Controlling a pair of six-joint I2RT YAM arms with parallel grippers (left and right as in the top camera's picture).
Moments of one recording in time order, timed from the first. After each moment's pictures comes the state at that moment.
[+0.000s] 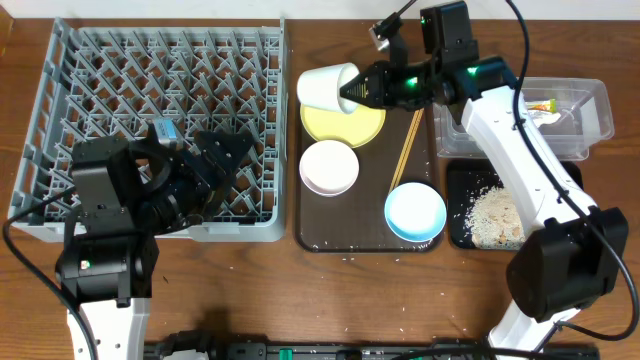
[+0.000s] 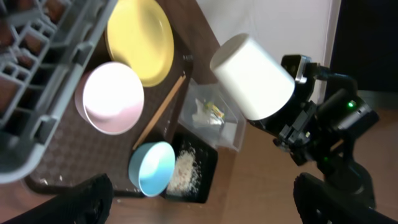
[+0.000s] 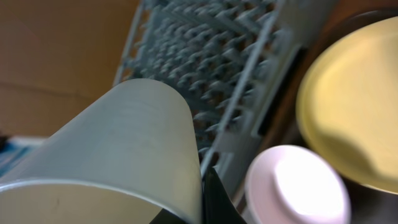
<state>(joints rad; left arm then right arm) 0.10 0.95 1.04 -0.75 0.75 -0.96 0.30 1.89 1.71 -0.67 -0.88 0.37</state>
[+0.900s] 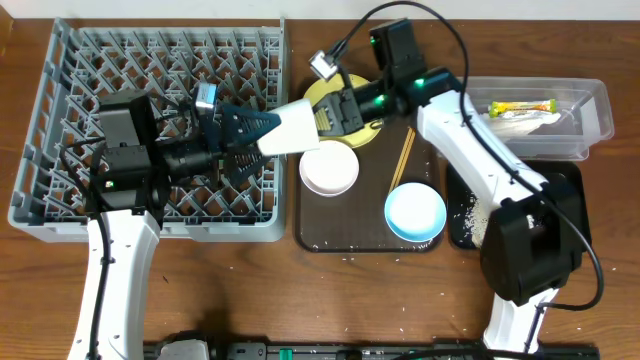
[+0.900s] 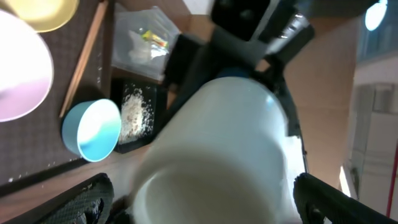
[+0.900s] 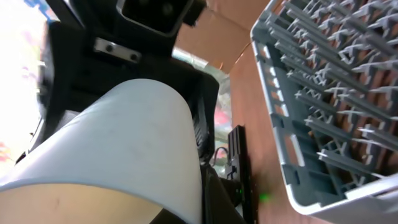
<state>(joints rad) 0.10 1.27 1.05 -0.45 1.25 -0.90 0.44 2.02 1.70 -0.56 -1.45 0.28</state>
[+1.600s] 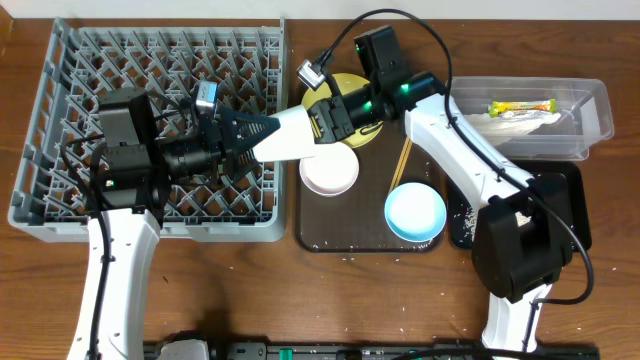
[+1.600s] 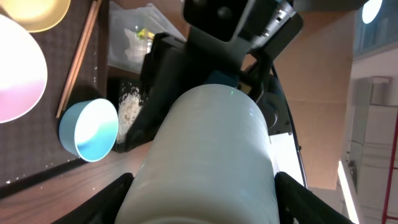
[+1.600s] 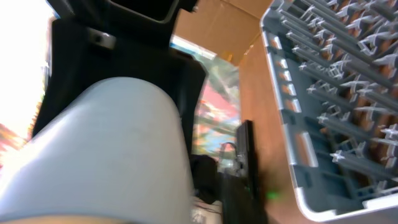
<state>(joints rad) 0.10 1.27 1.04 -0.44 1.27 -0.90 0.47 2.04 1.70 -0.54 -1.47 0.28</state>
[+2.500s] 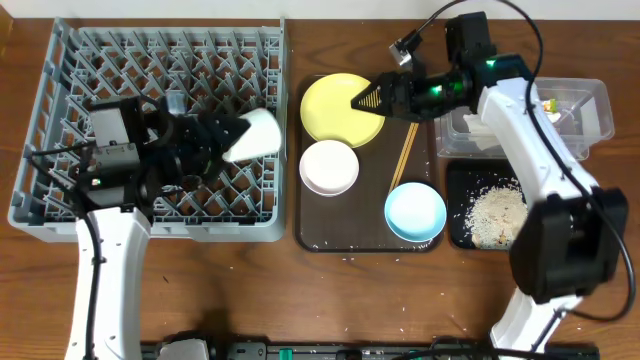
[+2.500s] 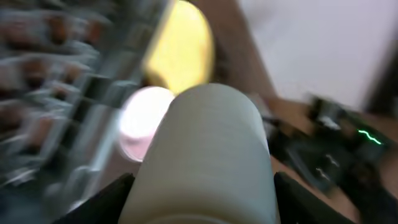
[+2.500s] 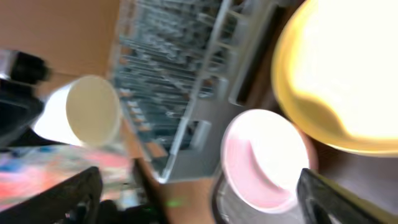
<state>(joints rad) 0.15 1.27 1.11 -0.72 0.74 -0.79 0.20 1.95 1.70 -0.86 -0.92 0.17</state>
